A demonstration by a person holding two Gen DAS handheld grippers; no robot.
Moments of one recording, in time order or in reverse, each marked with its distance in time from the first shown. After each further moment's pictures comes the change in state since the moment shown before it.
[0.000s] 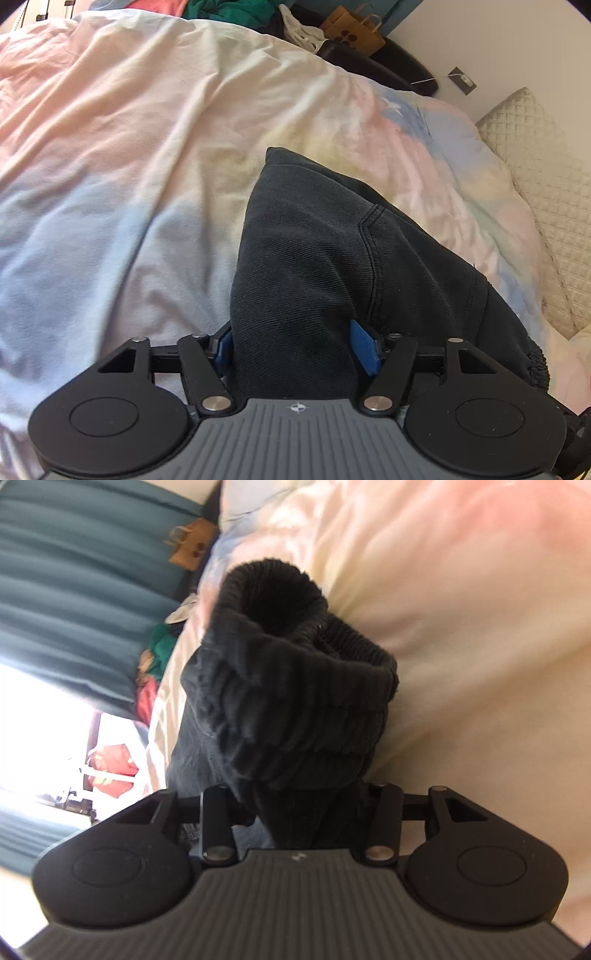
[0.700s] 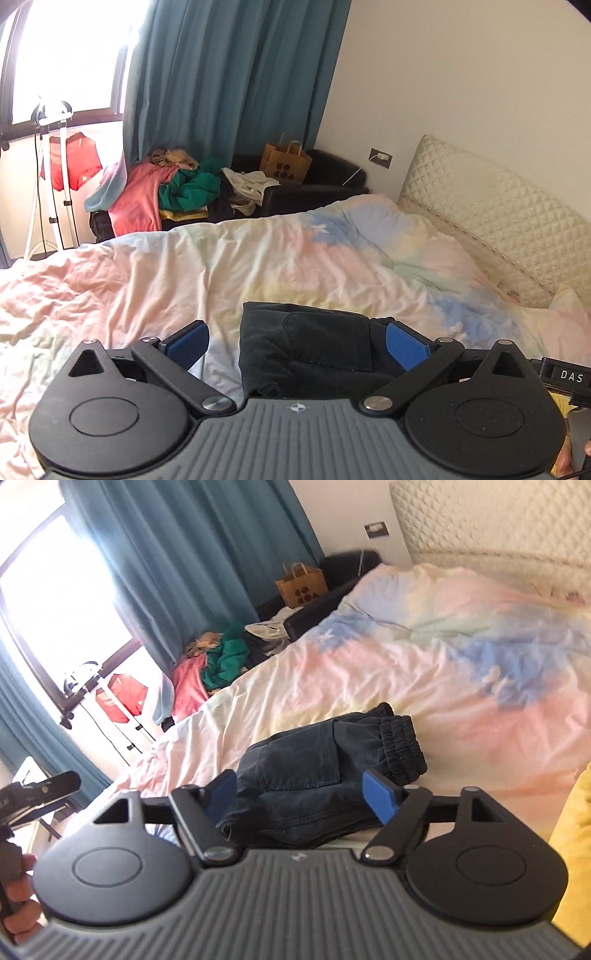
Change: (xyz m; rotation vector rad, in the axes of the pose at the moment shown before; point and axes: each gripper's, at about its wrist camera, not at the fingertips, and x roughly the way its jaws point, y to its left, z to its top) left arm -0.318 -0.126 -0.093 0.351 -0.437 0.083; right arm -0.239 0.150 -0.093 -0.654 -0.225 -0.035
